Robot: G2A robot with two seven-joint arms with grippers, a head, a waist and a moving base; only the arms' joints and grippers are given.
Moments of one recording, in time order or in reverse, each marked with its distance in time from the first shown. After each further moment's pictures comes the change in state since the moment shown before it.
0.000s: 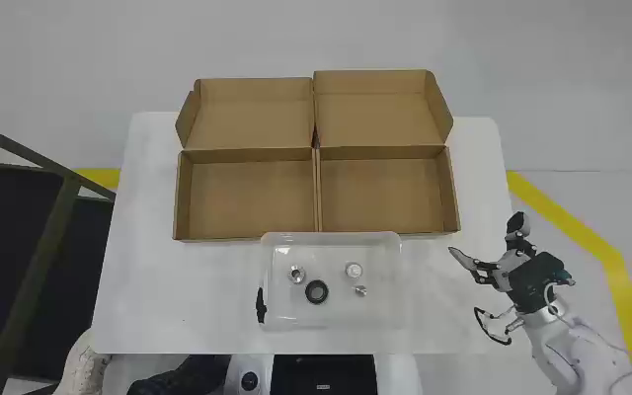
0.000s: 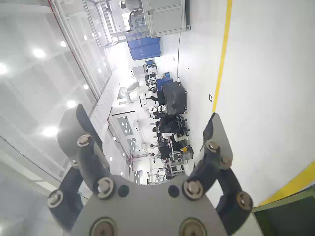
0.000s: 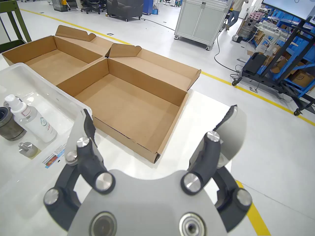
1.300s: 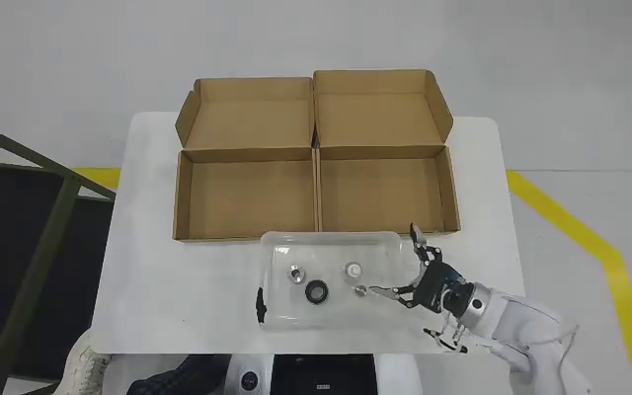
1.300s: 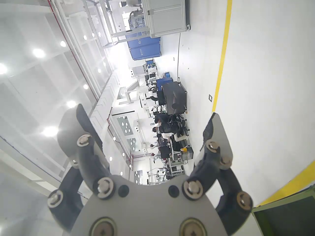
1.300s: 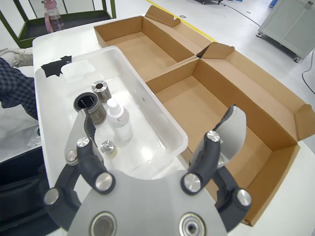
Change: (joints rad) left arm 0.000 0.000 0.000 0.000 0.000 0.000 0.000; right arm 0.141 0.019 -0.299 -0.119 -0.068 -0.263 0.324
